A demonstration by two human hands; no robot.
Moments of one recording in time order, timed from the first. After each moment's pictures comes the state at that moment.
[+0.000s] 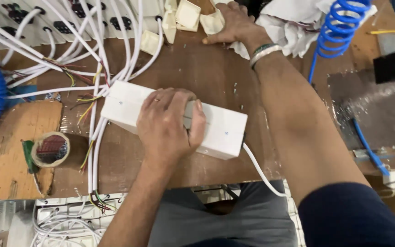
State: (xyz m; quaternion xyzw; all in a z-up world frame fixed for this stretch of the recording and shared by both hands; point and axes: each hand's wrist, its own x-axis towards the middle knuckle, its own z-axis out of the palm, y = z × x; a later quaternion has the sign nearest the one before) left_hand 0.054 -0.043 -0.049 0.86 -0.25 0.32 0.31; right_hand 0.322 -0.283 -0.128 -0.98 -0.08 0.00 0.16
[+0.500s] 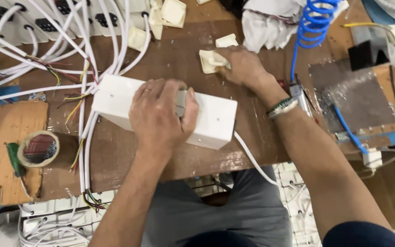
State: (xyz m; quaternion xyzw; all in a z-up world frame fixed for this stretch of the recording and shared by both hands) left_hand 0.051 -0.040 -0.054 0.85 -0.26 0.33 0.31; right_hand 0.187 -0.318 -0.171 -0.97 -0.19 -0.10 0.12
